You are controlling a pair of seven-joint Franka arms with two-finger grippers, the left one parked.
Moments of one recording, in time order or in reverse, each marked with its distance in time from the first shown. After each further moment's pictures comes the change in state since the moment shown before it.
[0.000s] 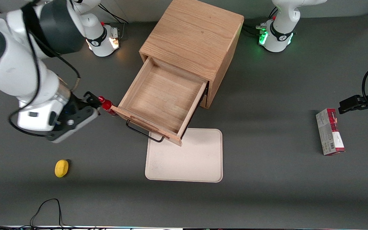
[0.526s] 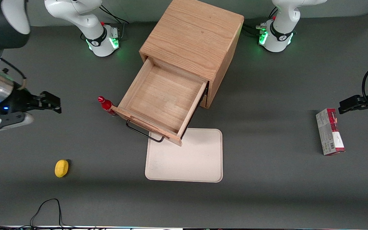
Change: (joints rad) arm -0.260 -0.196 0.097 -0.254 -0.004 0.073 0.210
